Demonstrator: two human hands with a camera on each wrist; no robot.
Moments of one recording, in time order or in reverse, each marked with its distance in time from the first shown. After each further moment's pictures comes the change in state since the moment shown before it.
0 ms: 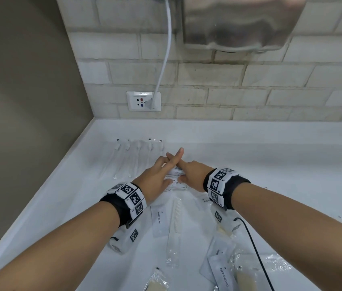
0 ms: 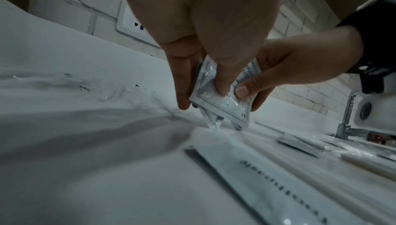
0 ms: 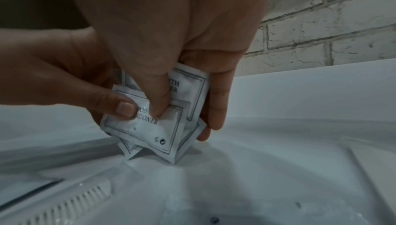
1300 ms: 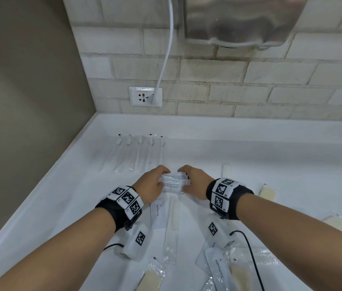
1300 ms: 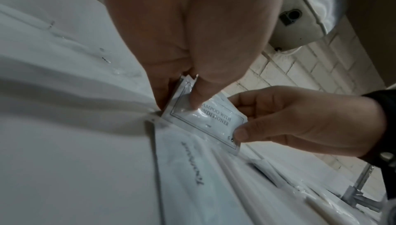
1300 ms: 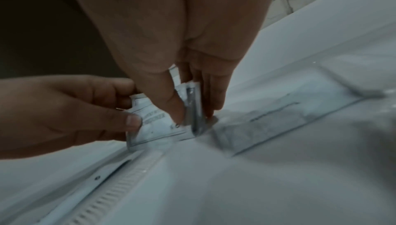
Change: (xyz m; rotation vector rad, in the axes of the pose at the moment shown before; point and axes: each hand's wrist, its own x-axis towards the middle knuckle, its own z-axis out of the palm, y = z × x) left_hand -0.016 -0.003 0.017 -0.146 -0.039 -0.339; right_hand -0.016 0.010 0.035 0.287 0.098 0.111
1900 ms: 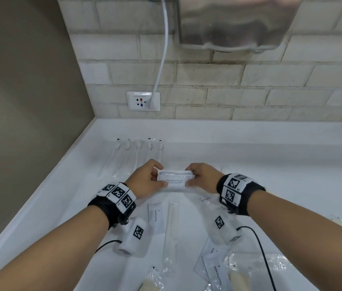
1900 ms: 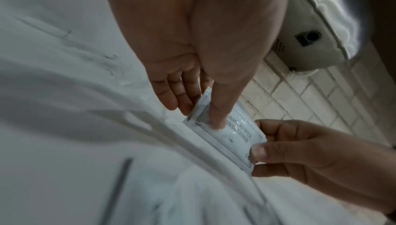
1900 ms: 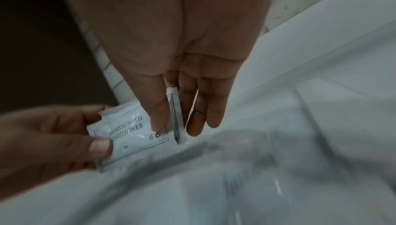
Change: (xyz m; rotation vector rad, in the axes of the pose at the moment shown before) left_hand 0.005 0.009 -0.023 -0.215 0.022 -0.110; right_hand 0.001 0.014 -0.033 0.090 -0.008 -0.003
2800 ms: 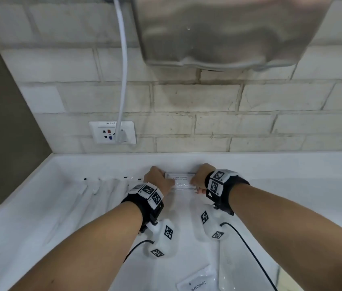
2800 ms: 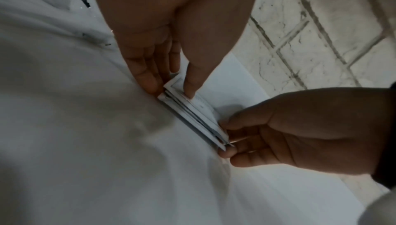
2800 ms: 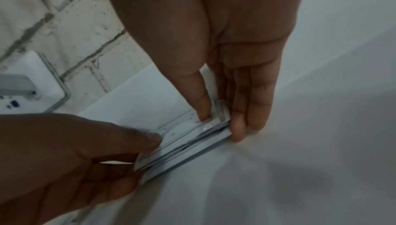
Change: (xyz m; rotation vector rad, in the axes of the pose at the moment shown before) left_hand 0.218 0.036 0.049 0.033 0.311 -0.274; right_hand 0.176 0.071 -0.084 -0.039 0.078 0.465
